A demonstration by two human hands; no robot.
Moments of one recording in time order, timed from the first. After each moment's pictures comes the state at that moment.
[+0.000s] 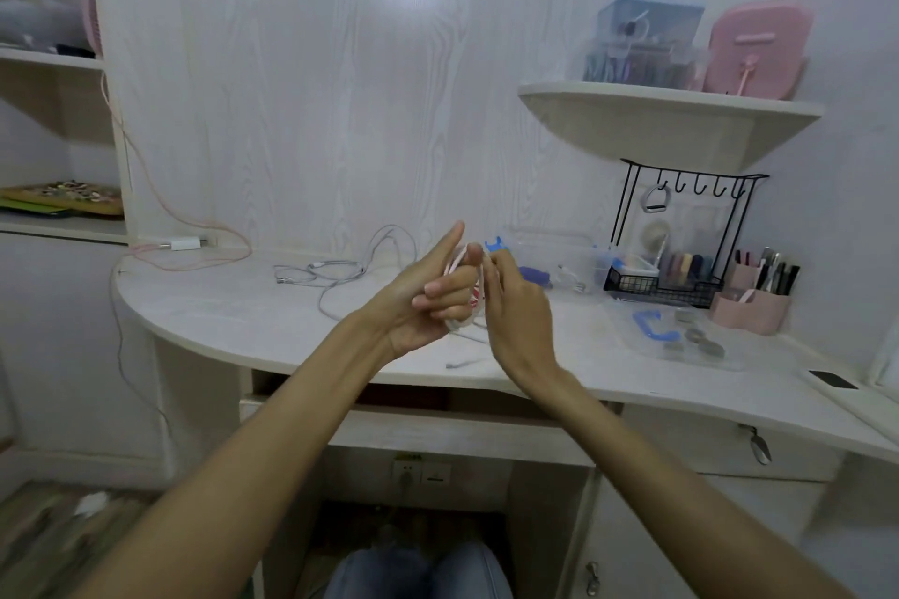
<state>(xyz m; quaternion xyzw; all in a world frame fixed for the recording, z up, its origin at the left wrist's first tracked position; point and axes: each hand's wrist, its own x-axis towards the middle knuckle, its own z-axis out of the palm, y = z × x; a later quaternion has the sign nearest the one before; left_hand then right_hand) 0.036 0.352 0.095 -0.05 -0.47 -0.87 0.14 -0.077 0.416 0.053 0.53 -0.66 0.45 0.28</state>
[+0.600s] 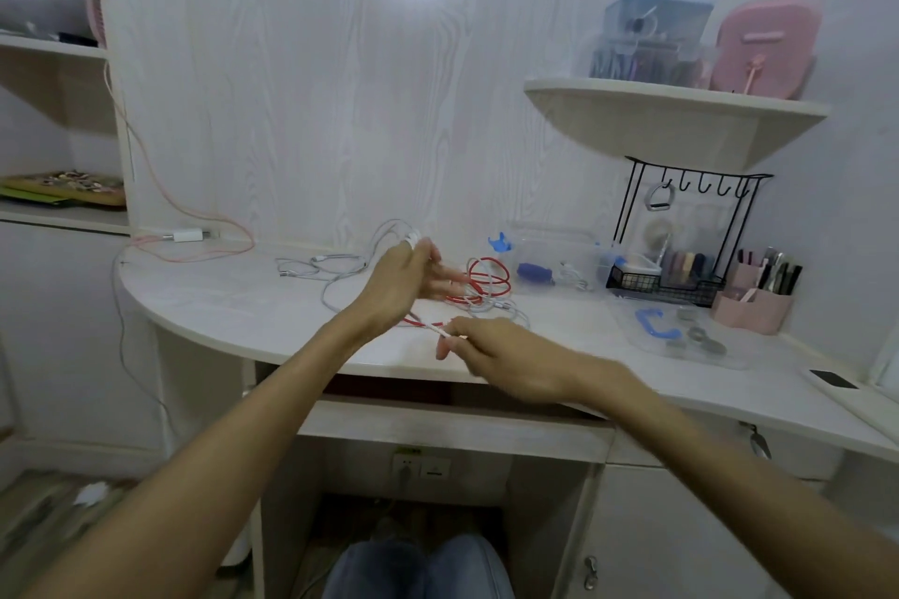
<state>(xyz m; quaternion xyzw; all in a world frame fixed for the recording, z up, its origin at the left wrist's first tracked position) 0.034 0.311 0.073 0.13 -0.73 -0.56 0.38 -0.051 0.455 0.075 0.71 -0.69 0.13 -0.03</state>
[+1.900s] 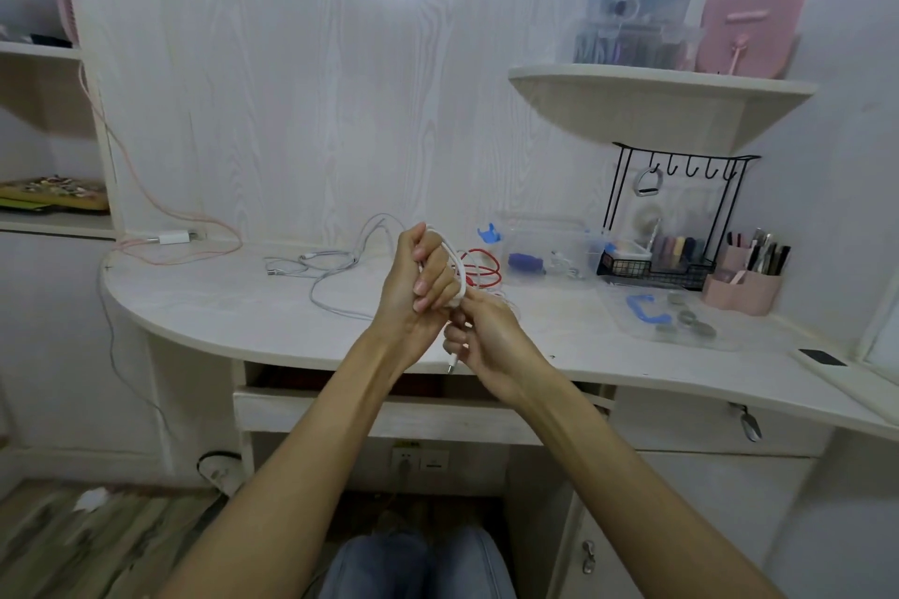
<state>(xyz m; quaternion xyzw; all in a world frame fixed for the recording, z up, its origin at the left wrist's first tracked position) 0.013 0.355 0.071 -0.08 -0.37 -0.85 0.35 -0.041 0.432 0.056 0.33 -0.52 0.69 -0.38</state>
